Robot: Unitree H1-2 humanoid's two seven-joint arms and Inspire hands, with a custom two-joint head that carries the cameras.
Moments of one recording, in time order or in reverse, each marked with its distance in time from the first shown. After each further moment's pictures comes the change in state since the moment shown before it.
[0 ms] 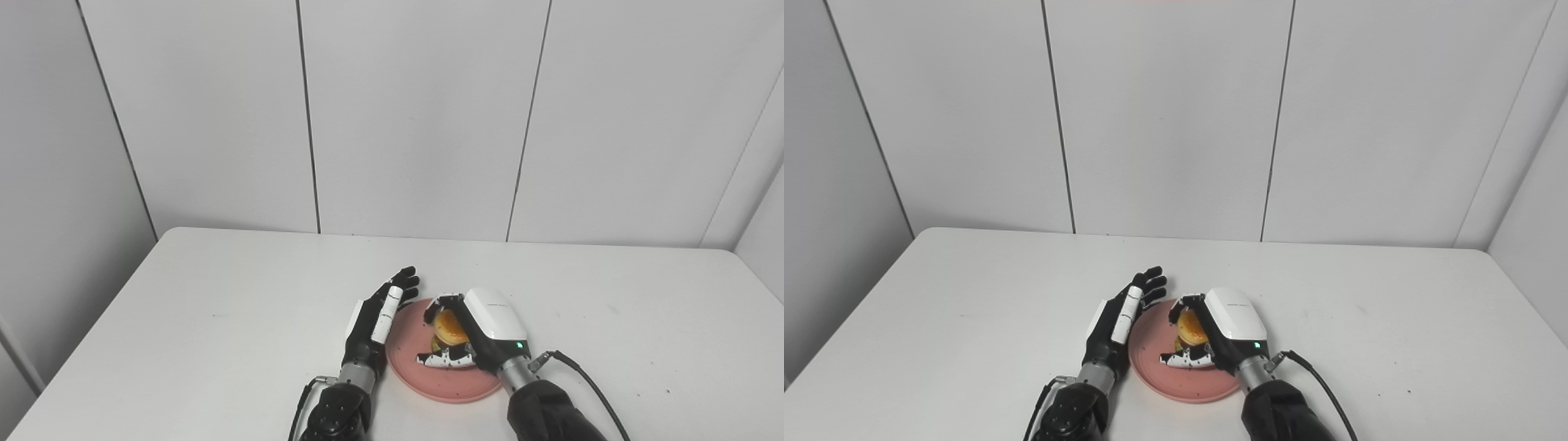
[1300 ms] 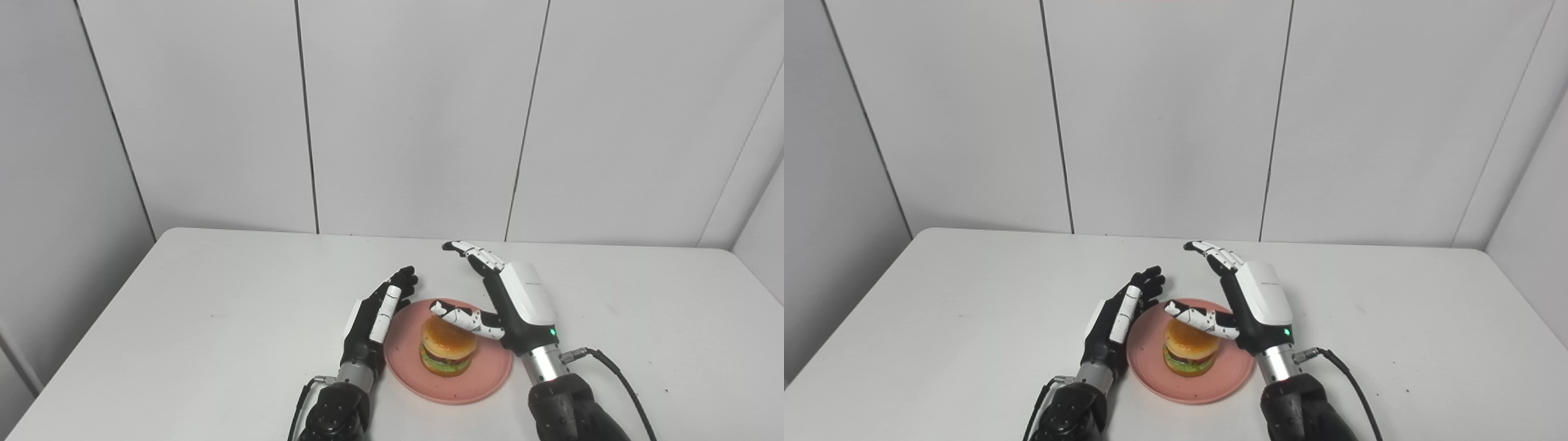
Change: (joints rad) left arm -0.001 -0.001 0.017 0.001 0.000 -0.009 0.010; right arm 0.034 0.007 -0.162 -0.118 0.166 -0.195 -0.134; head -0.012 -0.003
